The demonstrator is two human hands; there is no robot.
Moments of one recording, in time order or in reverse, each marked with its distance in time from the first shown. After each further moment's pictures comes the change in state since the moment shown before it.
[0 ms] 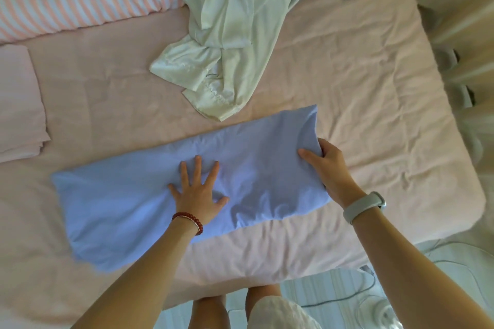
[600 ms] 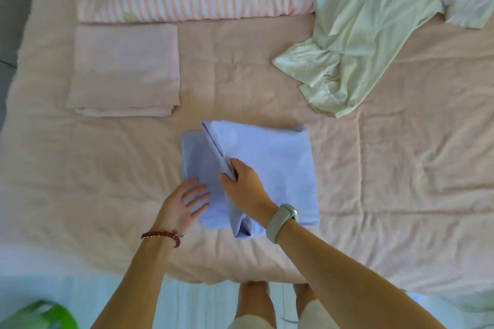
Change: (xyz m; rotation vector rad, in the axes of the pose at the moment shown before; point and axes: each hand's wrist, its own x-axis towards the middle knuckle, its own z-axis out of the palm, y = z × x) left_hand -0.110 -0.219 -0.022 -1.997 0.063 -0.555; right_hand -0.130 -0.037 0.318 -0.298 -0.474 -0.282
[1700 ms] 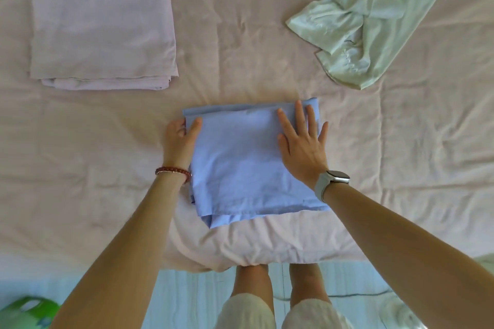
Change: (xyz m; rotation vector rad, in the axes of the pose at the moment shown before) left_hand 0.074 0.053 0.006 0.466 0.060 0.582; right_hand 0.044 0.072 -0.033 -0.964 0.290 -0.088
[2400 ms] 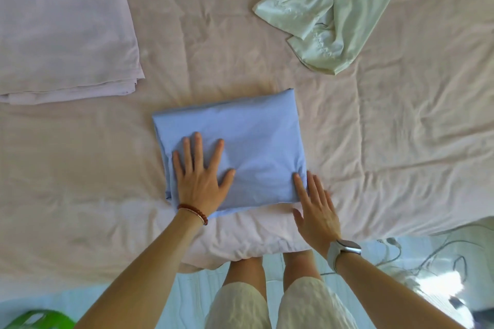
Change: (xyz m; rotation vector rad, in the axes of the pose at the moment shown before) left_hand -0.056 -0.071 0.044 1.288 -0.160 0.593; right_hand -0.138 0.048 0.043 0.113 -0.219 0.220
